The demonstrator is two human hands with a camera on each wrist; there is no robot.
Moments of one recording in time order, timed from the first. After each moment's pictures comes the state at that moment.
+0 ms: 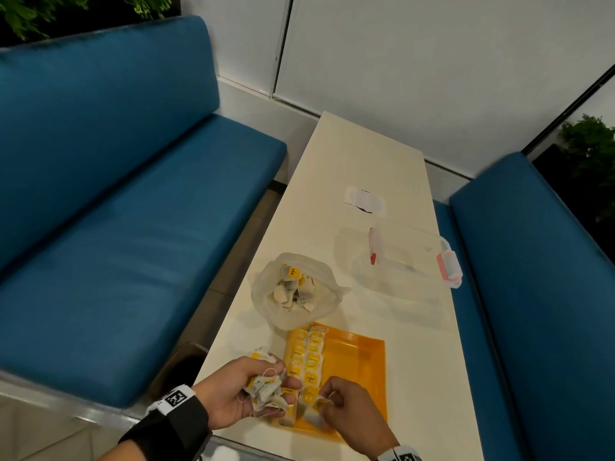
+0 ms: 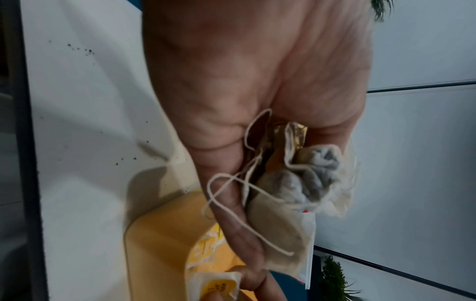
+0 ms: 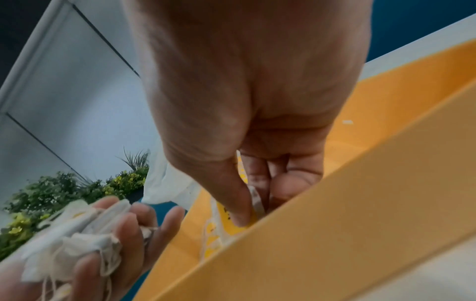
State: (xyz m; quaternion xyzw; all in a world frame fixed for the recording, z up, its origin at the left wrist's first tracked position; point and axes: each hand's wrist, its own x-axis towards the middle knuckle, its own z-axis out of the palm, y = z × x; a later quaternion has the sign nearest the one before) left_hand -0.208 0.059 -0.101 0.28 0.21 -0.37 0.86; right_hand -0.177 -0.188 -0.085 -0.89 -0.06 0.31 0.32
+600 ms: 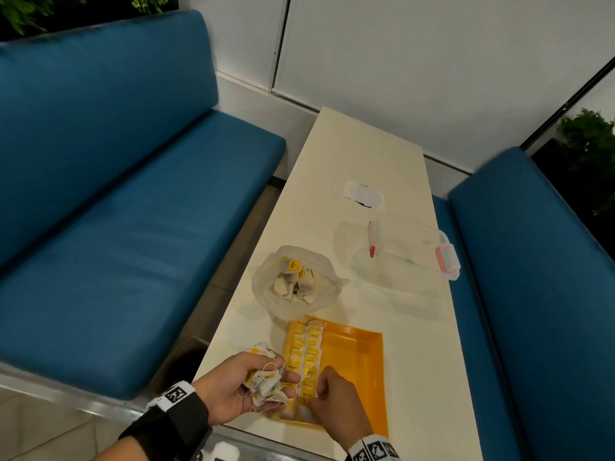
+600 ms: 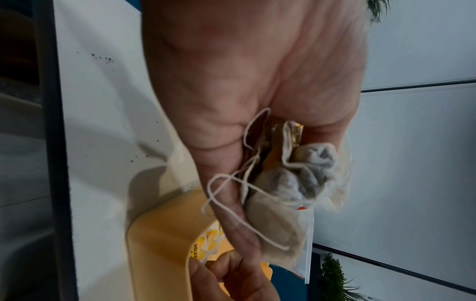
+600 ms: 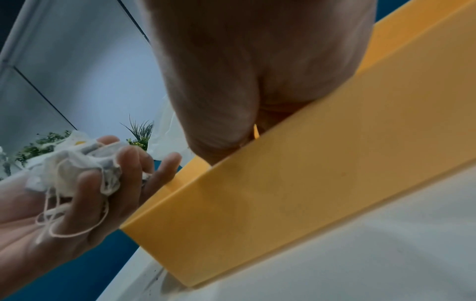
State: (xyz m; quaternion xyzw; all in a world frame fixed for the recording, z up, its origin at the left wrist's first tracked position) left_hand -0.218 0.057 -0.097 0.28 0.23 -0.36 0.86; right_hand -0.188 -0.166 -0.119 -0.93 -0.01 0.25 0.26
